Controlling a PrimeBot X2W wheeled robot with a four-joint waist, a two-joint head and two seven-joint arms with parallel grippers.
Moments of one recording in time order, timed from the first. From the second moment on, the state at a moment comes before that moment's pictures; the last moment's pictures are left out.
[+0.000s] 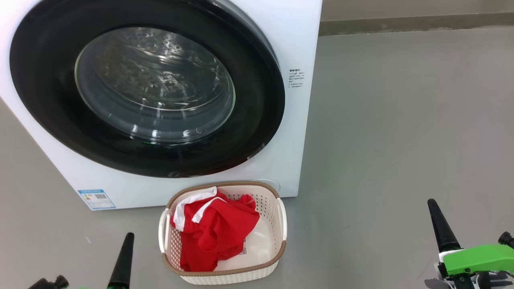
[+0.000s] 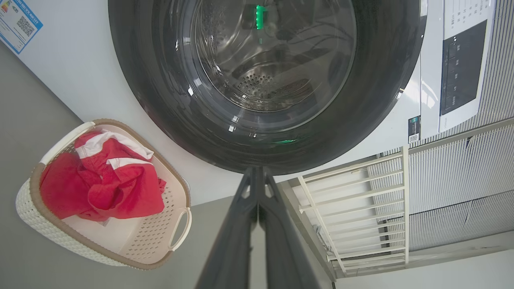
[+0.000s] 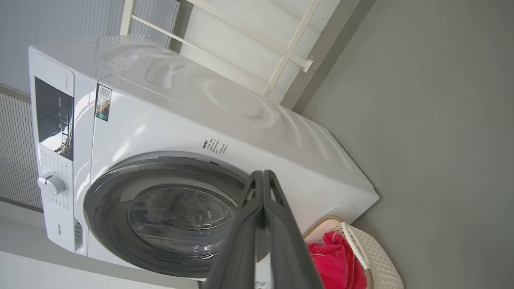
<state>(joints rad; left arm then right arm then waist) -0.01 0.03 0.06 0.23 -1.24 -0.12 0.02 -0.01 -0.03 -0.14 0.25 1.24 0.13 0.02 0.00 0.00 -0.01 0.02</state>
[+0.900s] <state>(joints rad) -0.06 0.03 0.08 0.26 -1.54 -0.12 0.10 -0.05 -0.03 -0.14 0.27 1.54 0.13 0.09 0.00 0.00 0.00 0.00</state>
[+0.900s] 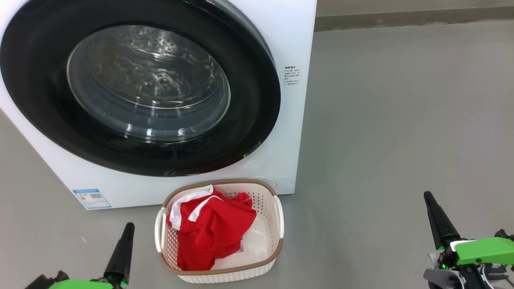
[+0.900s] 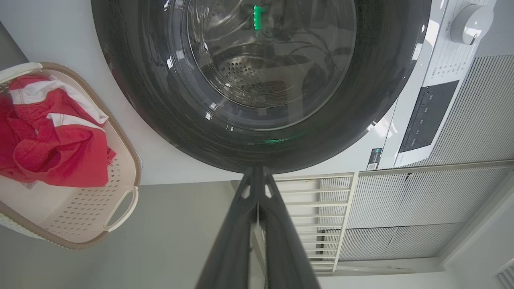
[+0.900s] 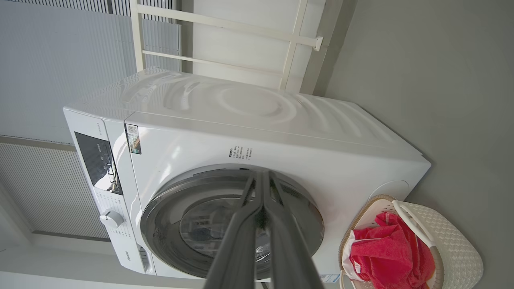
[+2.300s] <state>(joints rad) -0.07 0.03 0.08 0.27 -1.60 -0.12 0.11 -0.07 -0.04 -0.14 0.27 1.60 0.13 0.11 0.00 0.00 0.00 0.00</state>
